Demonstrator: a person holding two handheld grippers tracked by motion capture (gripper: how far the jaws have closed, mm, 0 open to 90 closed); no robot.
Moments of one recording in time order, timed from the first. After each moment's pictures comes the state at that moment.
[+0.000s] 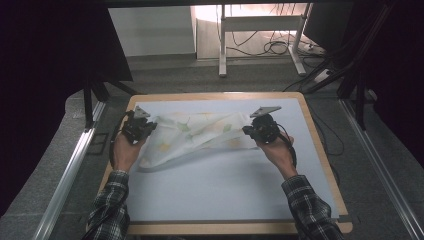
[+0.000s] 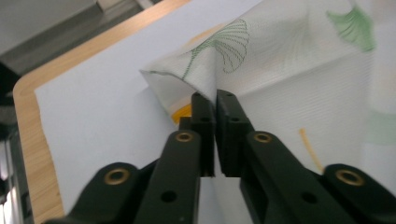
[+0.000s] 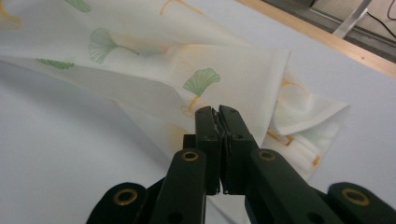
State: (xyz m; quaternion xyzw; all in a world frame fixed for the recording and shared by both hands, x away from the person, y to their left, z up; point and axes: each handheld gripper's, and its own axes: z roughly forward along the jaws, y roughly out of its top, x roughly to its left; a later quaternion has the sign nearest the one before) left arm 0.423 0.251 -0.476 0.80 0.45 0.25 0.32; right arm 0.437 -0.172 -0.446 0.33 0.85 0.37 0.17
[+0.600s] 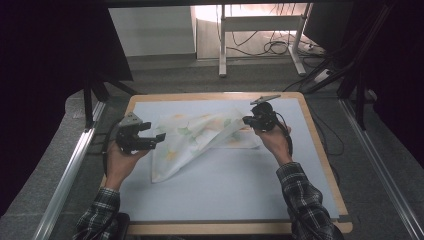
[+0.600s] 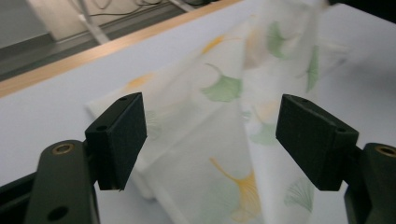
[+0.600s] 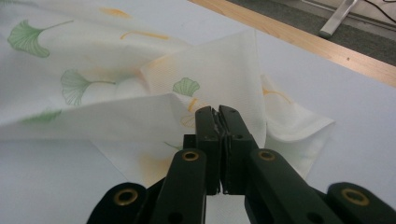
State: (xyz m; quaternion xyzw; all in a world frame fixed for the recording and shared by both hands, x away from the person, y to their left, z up) left arm 0.354 0.242 -0.449 0.78 0.38 0.17 0.46; right arm 0.474 -0.171 -0.442 0.37 0.84 0.37 0.16
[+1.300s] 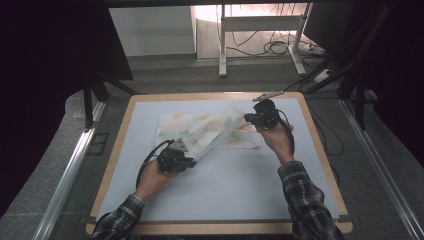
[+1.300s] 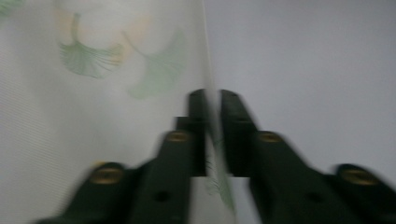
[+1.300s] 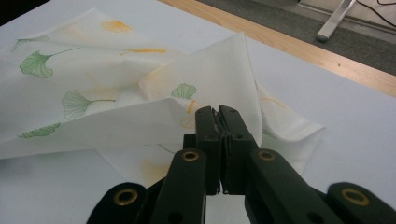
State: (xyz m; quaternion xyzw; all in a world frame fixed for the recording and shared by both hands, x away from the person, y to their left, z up) left arm 0.360 0.144 -0.514 0.88 0.29 0.07 0.36; right arm 0.473 -0.175 -0.431 0.38 0.83 0.38 0.16
